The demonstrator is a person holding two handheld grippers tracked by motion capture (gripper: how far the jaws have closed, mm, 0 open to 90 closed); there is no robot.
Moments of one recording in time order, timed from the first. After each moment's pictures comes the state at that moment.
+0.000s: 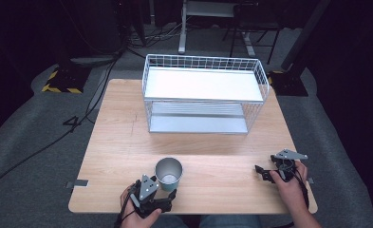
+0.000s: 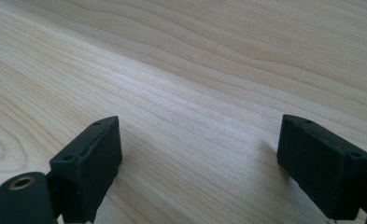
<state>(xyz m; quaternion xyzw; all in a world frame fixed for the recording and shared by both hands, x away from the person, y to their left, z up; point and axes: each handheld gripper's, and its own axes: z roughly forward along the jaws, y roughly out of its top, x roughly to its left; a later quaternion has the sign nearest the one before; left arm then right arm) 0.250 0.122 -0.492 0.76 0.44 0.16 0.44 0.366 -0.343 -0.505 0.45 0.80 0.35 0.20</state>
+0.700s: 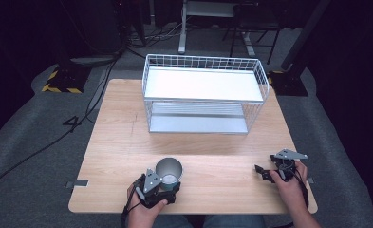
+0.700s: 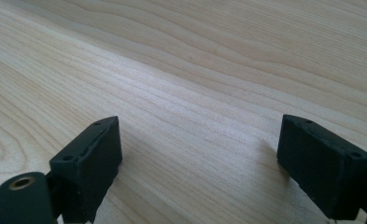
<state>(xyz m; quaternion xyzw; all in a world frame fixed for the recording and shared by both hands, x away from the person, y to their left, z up) 0.273 0.116 -0.506 0.75 0.44 0.15 0.47 0.367 -0.343 -0.505 0.45 0.80 0.35 0.20</state>
